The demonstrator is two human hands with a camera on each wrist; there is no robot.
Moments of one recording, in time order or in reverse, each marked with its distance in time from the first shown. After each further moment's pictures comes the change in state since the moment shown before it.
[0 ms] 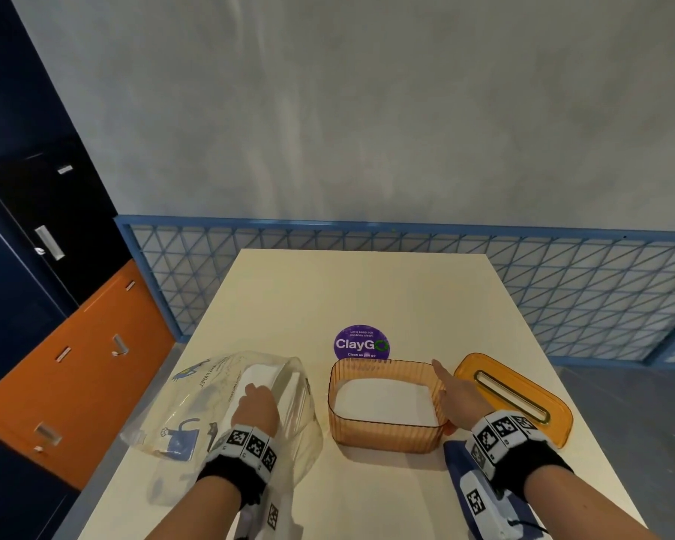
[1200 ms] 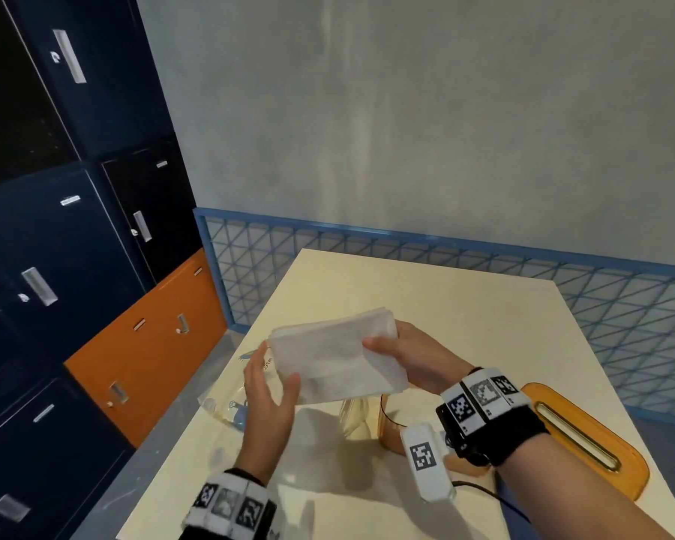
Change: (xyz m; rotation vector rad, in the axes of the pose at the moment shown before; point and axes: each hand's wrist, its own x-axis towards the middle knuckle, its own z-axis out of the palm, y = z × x) left_hand -0.103 -0.038 -0.061 -1.206 0.482 0.171; right_hand -0.042 -0.171 -0.029 0.935 -0.414 -0.475
